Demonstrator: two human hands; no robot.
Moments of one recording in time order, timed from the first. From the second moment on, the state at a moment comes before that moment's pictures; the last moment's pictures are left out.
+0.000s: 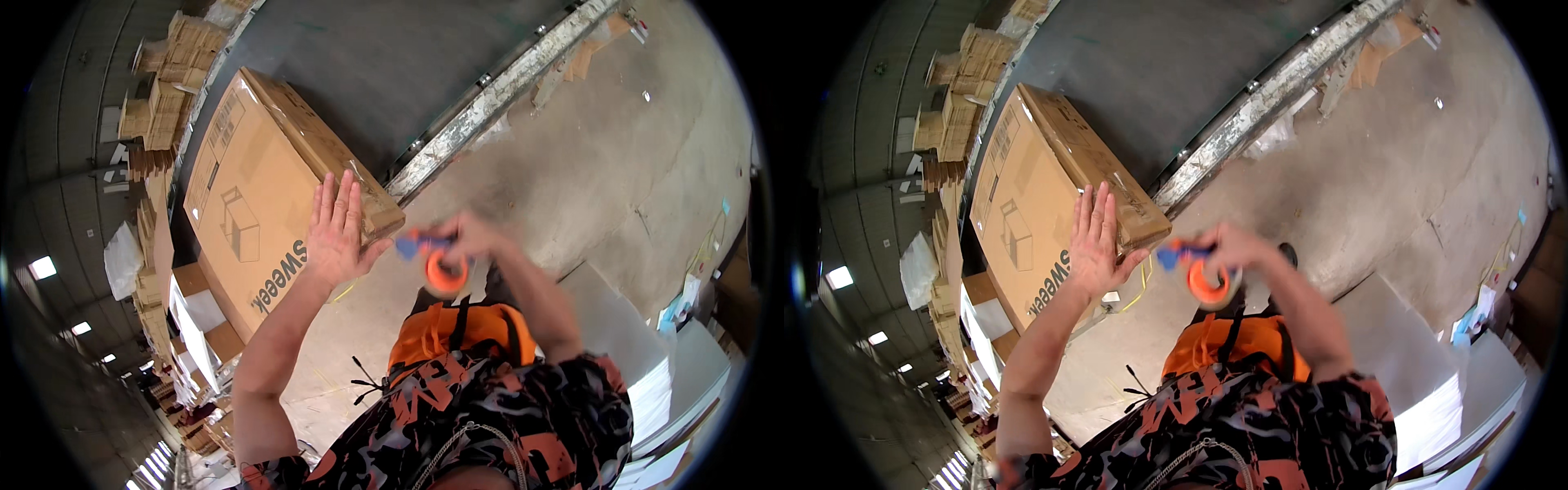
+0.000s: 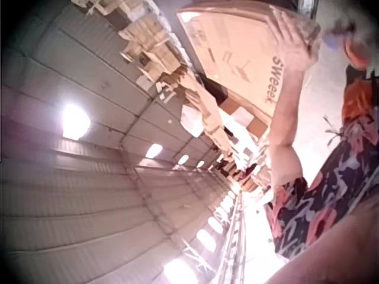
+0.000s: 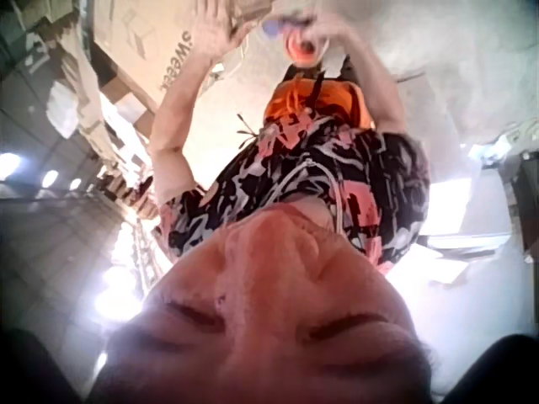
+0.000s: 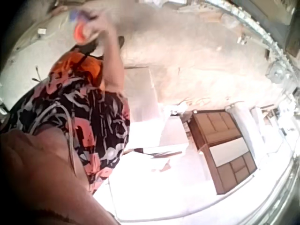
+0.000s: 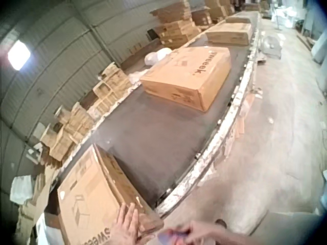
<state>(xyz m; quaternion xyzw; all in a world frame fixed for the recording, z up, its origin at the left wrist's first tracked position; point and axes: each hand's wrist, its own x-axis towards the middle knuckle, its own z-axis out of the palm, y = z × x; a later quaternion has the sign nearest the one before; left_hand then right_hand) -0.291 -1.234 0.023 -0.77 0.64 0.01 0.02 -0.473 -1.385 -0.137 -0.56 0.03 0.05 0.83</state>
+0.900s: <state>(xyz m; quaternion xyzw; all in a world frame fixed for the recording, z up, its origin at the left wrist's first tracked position) -0.203 -1.360 0.028 -0.74 0.60 0.17 0.26 -0.585 -1.314 -0.077 -0.36 0.31 -0.22 0.85</state>
